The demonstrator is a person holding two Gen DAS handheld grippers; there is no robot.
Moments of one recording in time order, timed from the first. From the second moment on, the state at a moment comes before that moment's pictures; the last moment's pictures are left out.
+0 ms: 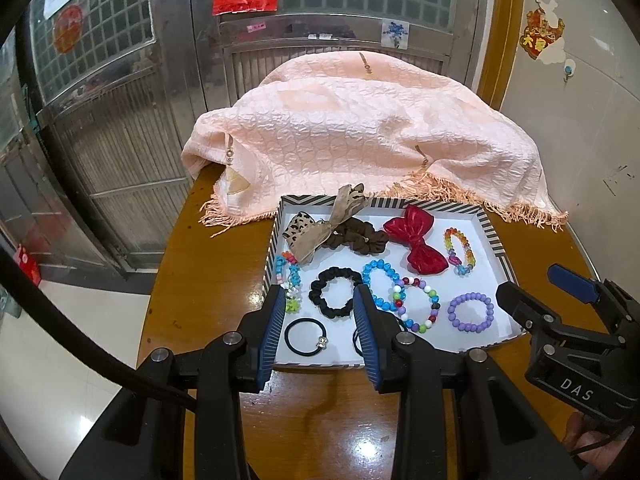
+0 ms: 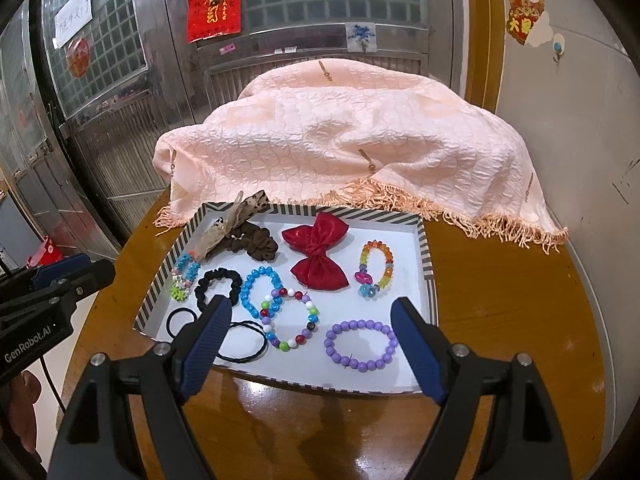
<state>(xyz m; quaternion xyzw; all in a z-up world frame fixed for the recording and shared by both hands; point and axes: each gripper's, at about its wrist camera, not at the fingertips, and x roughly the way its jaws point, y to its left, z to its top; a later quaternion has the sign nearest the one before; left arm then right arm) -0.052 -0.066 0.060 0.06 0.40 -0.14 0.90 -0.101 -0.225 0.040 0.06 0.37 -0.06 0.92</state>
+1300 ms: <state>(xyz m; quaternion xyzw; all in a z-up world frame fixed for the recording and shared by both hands) -0.043 -0.066 0.053 0.06 0.41 -0.14 0.90 -0.087 -0.225 0.032 0.06 0.39 -0.05 0.92</state>
